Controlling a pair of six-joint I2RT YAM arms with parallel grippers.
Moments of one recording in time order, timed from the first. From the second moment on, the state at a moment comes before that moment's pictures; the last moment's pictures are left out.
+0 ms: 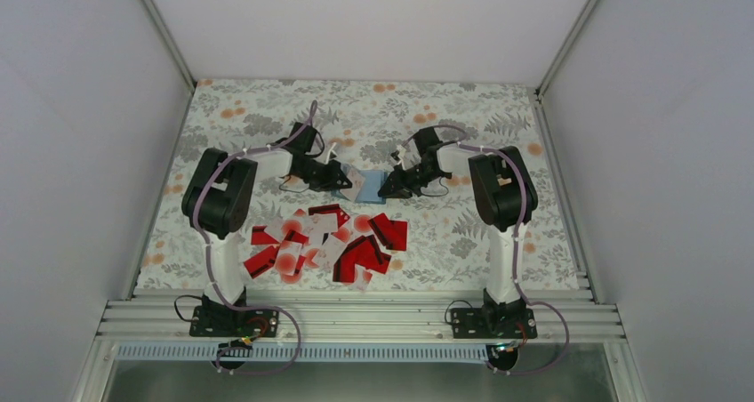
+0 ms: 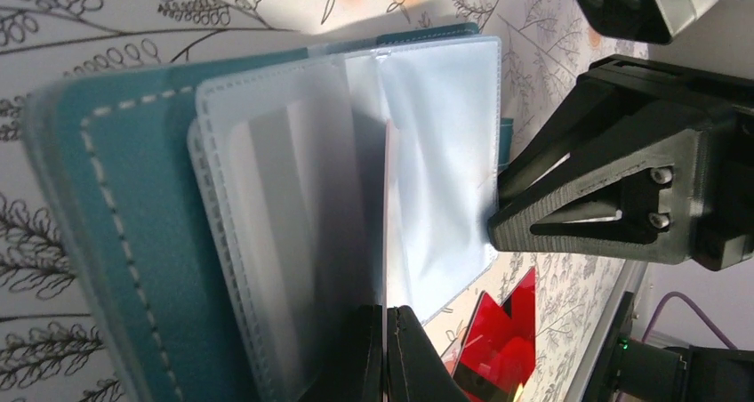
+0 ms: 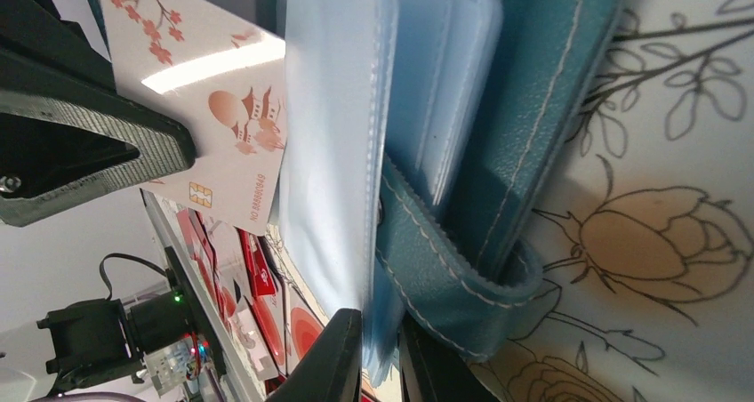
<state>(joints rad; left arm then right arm) -0.34 1.99 1.18 -0.31 0.78 -0.35 0.35 2.13 1.31 -0.54 -0.88 0.27</state>
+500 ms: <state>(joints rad) -0.34 2.03 1.20 -0.29 0.81 -0.35 0.35 2.13 1.32 -0.54 -0.89 0.26</state>
